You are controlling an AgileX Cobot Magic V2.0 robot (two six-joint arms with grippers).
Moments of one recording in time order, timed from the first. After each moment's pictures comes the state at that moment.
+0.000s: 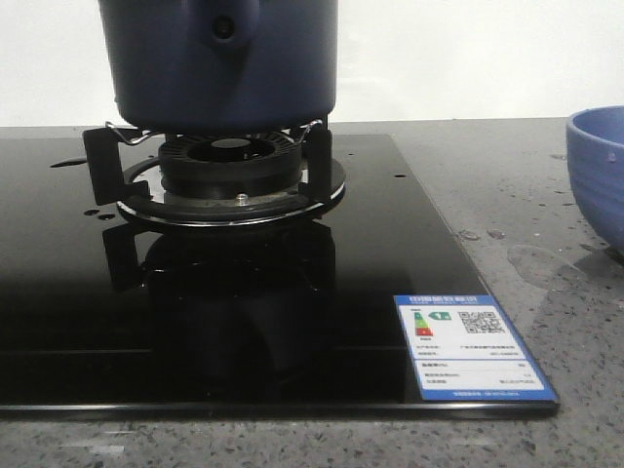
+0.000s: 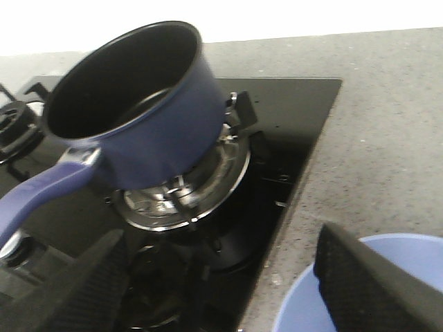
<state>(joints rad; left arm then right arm) -0.02 0.80 -0.78 -1.61 0.50 1.60 -0.08 0.79 -0.80 0.91 0.77 -0.67</state>
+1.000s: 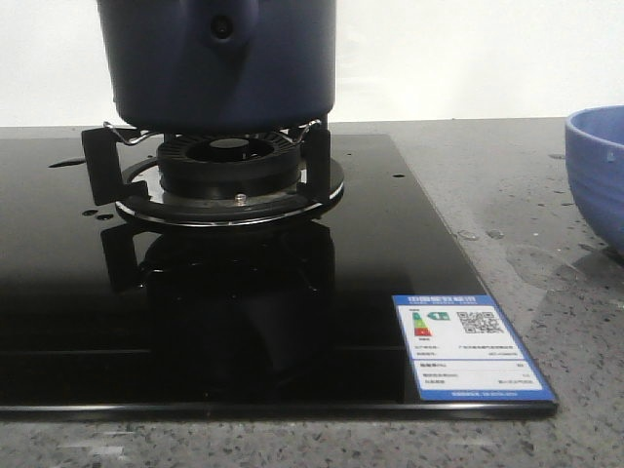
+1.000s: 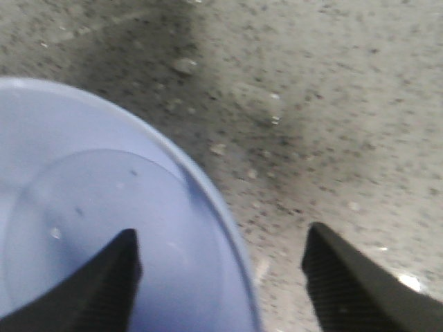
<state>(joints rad) -0.16 0.74 -0.70 -1.63 0.39 1.57 -0.16 1.14 -0.87 0.20 0.96 0.03</state>
